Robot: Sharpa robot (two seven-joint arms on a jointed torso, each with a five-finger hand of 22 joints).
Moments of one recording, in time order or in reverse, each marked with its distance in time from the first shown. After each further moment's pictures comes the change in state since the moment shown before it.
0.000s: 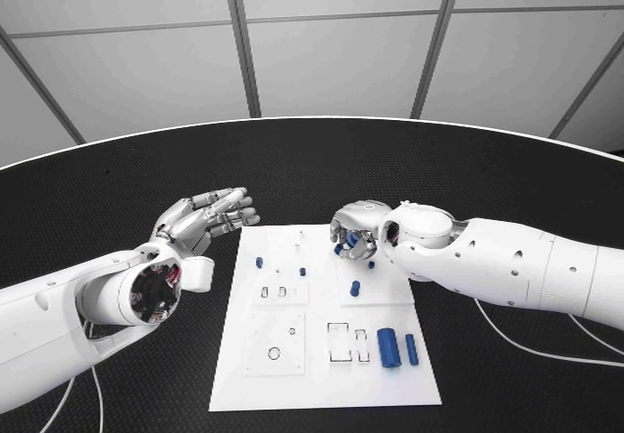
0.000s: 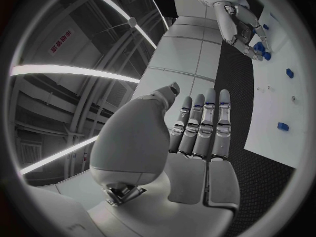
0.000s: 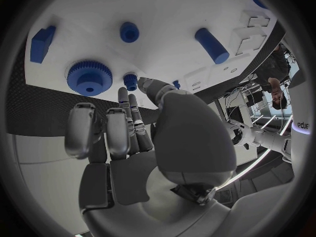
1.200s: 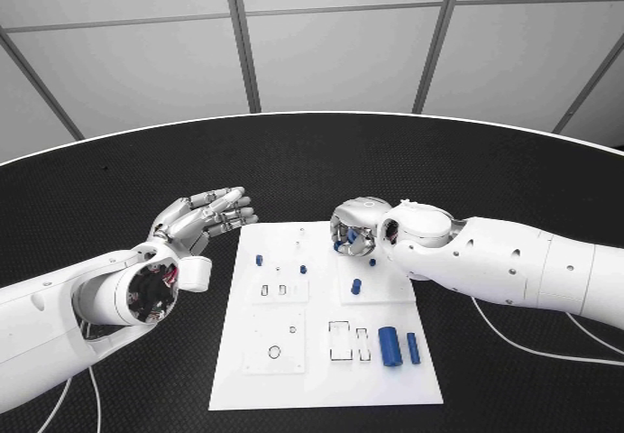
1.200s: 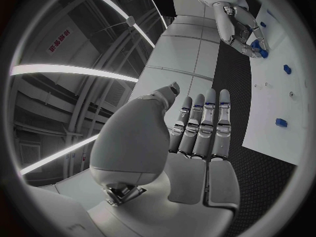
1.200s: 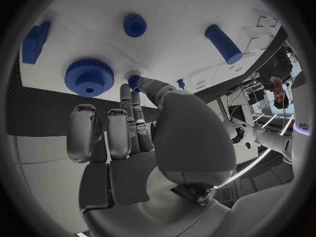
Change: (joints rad) left arm 0.002 -0.002 0.000 -0.001 0.000 0.003 -0.006; left_hand 0.000 0.000 0.003 -0.003 0.000 0.000 0.000 -0.003 -0.002 0.000 0.000 -0.004 0.000 -0.004 0.004 -0.004 0.001 0.000 0.000 0.000 0.000 0.000; right arm 0.000 0.000 0.000 -0.002 0.000 -0.040 -0.016; right_hand 0.017 0.066 0.036 -0.017 -0.019 0.118 -0.024 0.095 0.064 0.102 -0.030 0.039 0.036 -0.002 -0.020 0.029 0.011 0.000 0.004 -0.011 0.038 0.045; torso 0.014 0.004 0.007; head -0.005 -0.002
